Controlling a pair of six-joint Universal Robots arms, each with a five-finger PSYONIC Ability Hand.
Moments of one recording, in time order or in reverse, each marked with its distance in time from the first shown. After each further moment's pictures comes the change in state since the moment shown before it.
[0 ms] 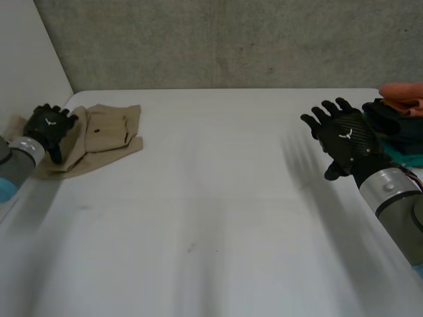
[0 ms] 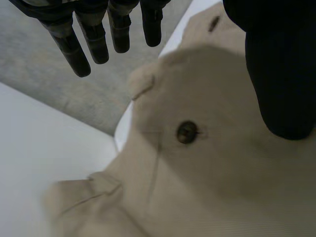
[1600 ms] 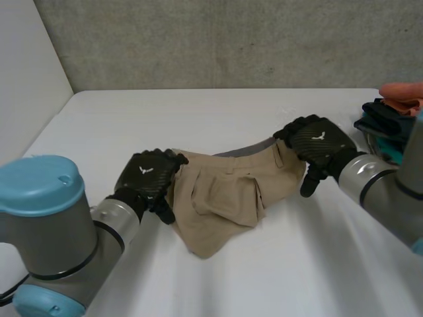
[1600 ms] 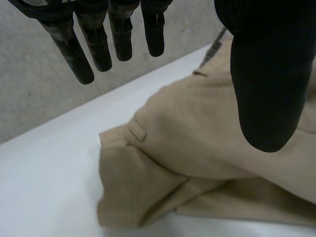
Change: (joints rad) left arm -0.677 0.679 -0.853 0.075 -0.366 -0.685; right arm 0.155 0.054 -0.320 0.567 0.087 0.063; left_hand 0.106 0.082 0.080 0.083 0.053; right_hand 0.000 0.000 0.000 0.000 0.000
